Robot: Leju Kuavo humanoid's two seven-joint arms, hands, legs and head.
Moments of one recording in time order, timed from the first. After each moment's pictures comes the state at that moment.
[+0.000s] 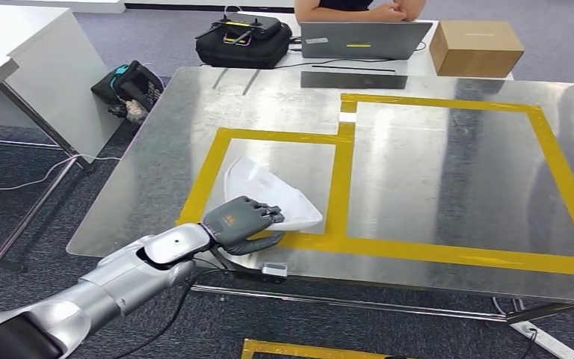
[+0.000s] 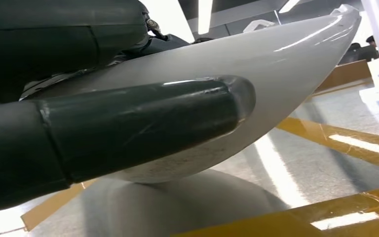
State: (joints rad) left arm -0.63 0.01 -0.86 -0.72 -1.13 0.46 -0.27; right arm -0.06 0.25 -1.20 -0.19 1.39 -0.16 -0.23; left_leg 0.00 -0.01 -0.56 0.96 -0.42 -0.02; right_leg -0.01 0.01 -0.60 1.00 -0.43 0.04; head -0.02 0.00
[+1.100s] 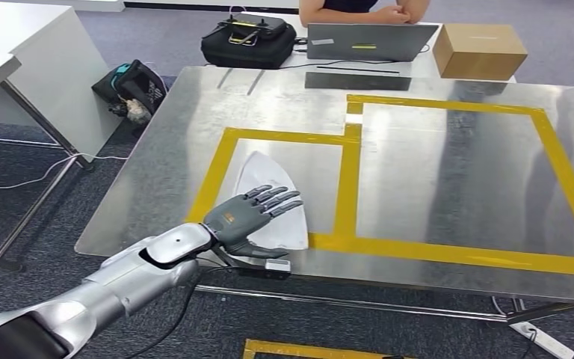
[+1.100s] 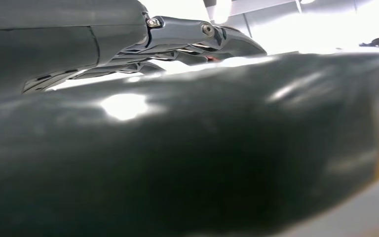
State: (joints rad) left arm -0.63 -0.01 -0.84 -0.68 -1.09 0.46 -0.25; right arm -0.06 0.26 -1.20 -0.19 1.37 -0.15 -0.23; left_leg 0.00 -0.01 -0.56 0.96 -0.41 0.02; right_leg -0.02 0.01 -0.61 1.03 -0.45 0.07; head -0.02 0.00
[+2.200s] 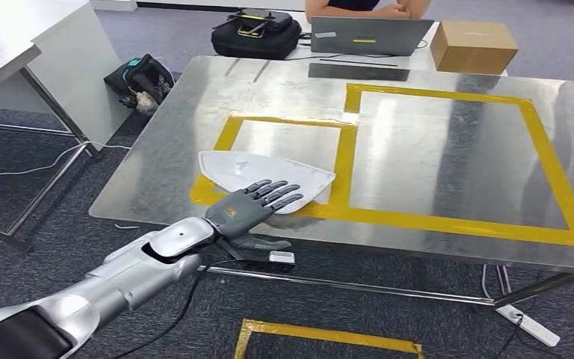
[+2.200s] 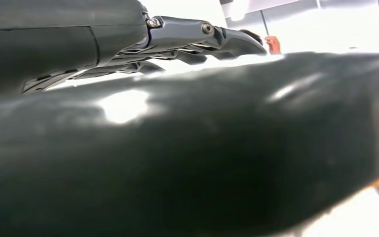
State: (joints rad) left arm -0.64 -0.02 -0.82 -0.68 -1.08 0.42 -0.23; right arm -0.06 0.25 -1.20 -0.18 1.37 -0.14 -0.24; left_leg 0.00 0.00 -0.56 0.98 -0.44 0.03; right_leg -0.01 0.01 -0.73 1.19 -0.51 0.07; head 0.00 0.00
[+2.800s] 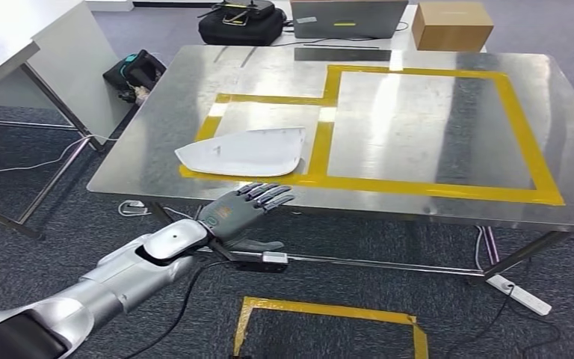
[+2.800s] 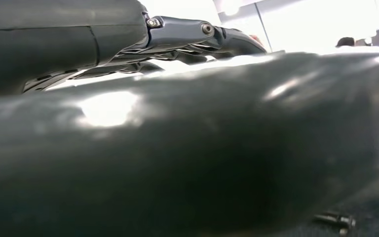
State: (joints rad) left arm -0.63 0.01 -0.81 -0.69 -1.09 0.41 -0.21; right arm -0.07 0.24 -1.20 -0.18 1.36 -0.15 -0.24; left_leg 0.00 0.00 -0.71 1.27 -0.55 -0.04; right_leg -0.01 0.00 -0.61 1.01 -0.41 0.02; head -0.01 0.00
